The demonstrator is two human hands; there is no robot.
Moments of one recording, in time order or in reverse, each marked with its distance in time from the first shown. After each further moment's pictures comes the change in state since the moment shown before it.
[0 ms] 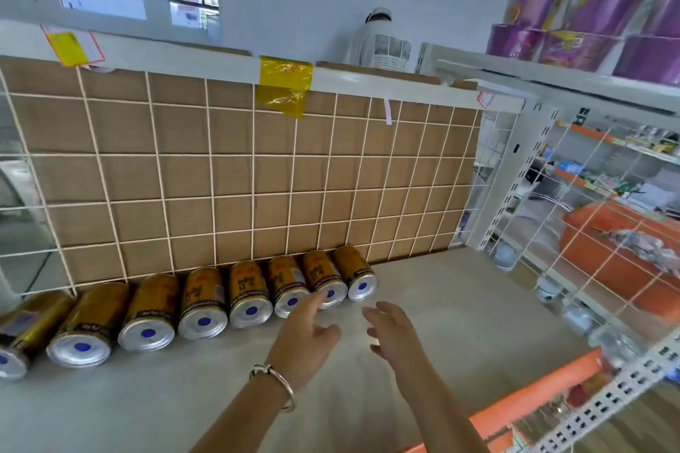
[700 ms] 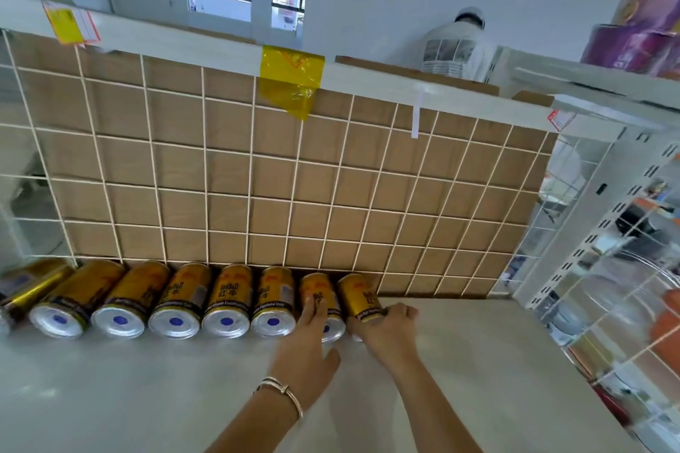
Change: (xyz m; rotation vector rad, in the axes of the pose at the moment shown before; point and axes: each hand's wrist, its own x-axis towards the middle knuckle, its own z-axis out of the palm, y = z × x) left_hand 0.061 -0.001 0.058 0.439 0.165 -0.098; right_hand 0.115 -0.019 -0.015 -0.609 -0.003 -0.204
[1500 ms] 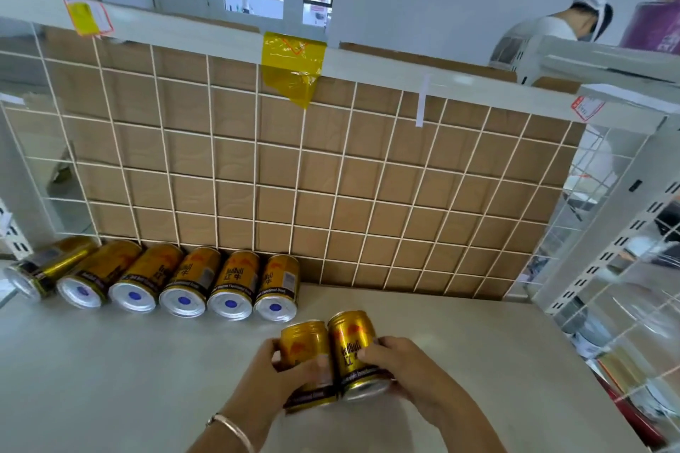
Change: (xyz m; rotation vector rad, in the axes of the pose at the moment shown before) left_hand -0.047 -0.008 -0.008 -1.046 -0.071 -0.561; right_hand -0.034 0.025 -0.047 0.379 -0.728 -0.009
